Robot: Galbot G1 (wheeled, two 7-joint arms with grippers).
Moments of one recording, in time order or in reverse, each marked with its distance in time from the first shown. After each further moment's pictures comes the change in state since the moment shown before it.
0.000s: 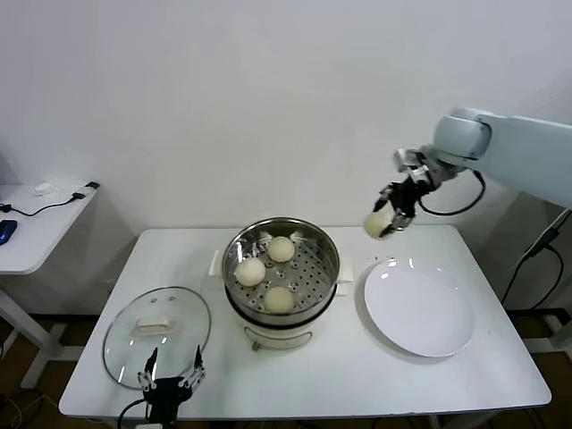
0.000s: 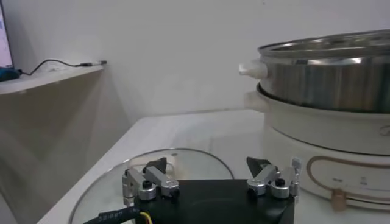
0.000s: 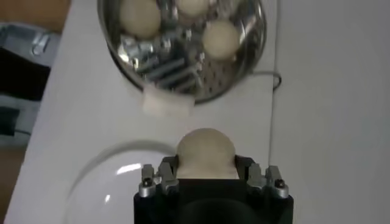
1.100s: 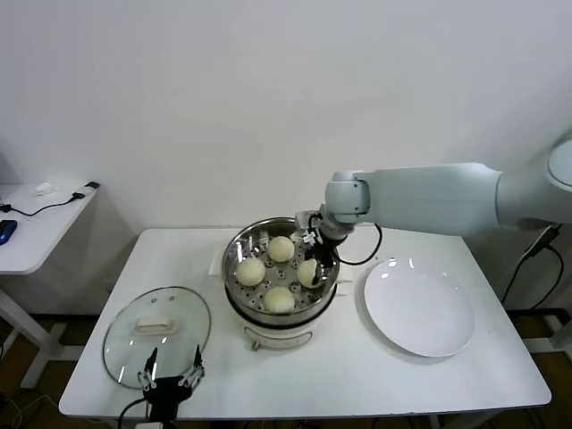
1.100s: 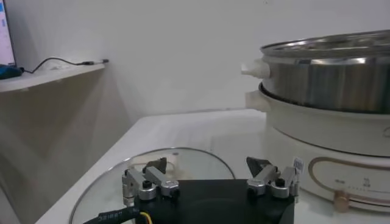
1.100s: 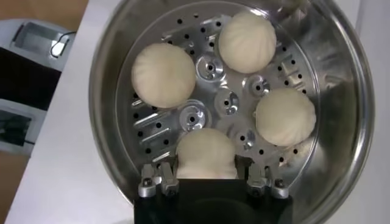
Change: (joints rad) left arm -0.008 -0.006 -0.004 0.007 -0.004 0.004 -0.002; right arm -0.188 0.311 -0.049 0.034 0.071 -0.173 0.252
